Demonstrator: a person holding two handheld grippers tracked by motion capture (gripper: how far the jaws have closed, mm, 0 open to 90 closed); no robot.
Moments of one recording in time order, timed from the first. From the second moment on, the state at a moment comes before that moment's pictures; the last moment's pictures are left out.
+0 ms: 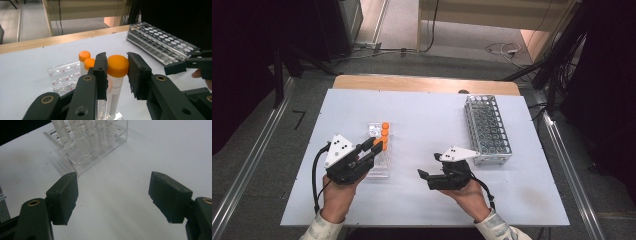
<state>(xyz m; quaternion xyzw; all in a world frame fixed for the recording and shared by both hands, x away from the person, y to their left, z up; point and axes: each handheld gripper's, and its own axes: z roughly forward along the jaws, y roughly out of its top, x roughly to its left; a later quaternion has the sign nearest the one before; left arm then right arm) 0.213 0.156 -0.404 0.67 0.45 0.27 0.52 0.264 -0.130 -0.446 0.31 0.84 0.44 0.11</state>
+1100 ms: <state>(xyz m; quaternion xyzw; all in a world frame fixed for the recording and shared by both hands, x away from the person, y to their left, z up) 0.202 0.142 -0.424 0.68 0.46 0.29 0.49 0.265 -0.136 -0.443 0.31 0.83 0.44 0.12</state>
